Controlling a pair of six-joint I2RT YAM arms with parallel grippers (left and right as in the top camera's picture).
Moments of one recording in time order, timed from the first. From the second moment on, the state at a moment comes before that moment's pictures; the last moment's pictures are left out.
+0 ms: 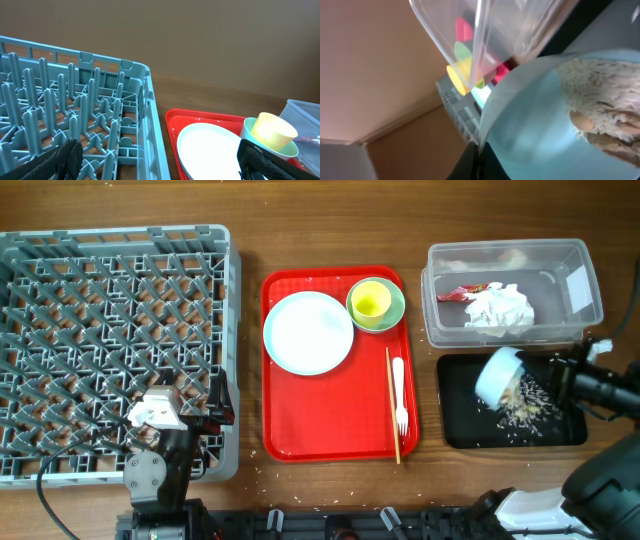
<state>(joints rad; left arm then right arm) 0.08 0.01 0.01 -0.05 0.21 -0.25 -0.79 1.65 1.05 -1.24 -1.08 0.10</state>
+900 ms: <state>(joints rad) 0.08 0.01 0.01 -0.05 0.21 -0.25 -0.79 1.65 0.98 -1.36 -1.31 -0.02</state>
